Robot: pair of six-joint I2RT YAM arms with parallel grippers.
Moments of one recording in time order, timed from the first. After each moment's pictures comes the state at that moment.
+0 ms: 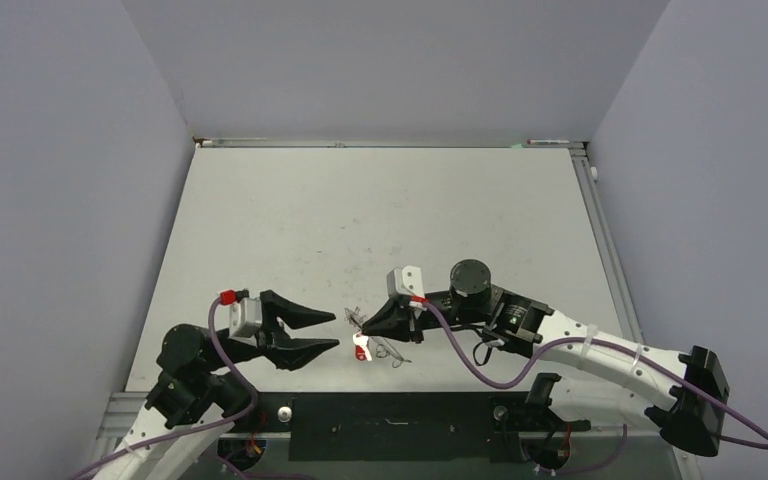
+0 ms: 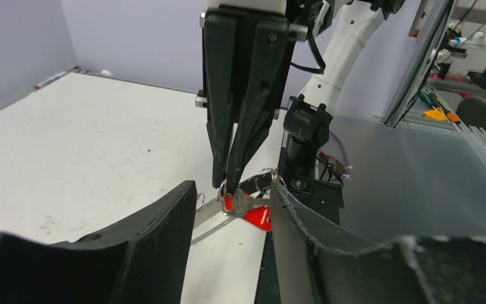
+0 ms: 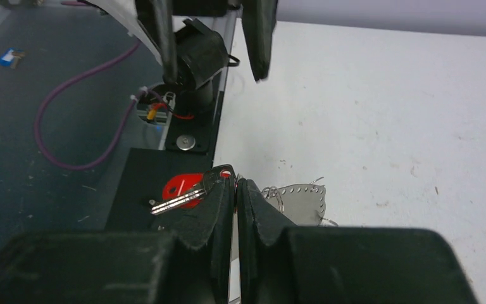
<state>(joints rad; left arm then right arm) -0.65 0.15 0.42 0.01 0.66 -0.30 1.03 1.04 0.76 0.08 -0.60 -0.14</state>
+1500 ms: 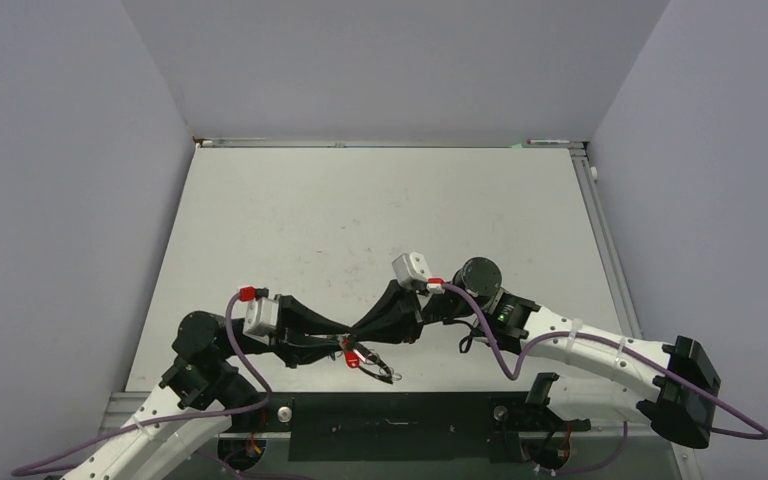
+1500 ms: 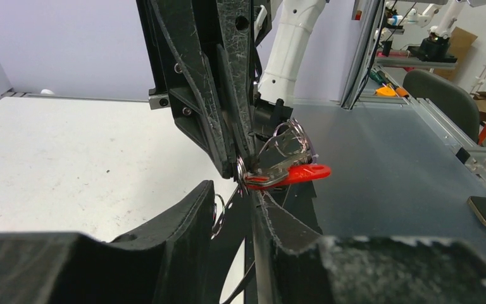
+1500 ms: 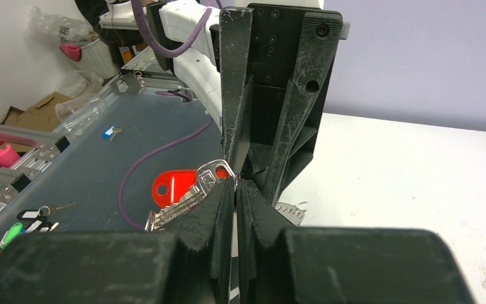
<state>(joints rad) -0.71 0.35 0.41 0.25 0.81 -0.31 1.03 1.09 0.75 0.51 -0.82 0.18</state>
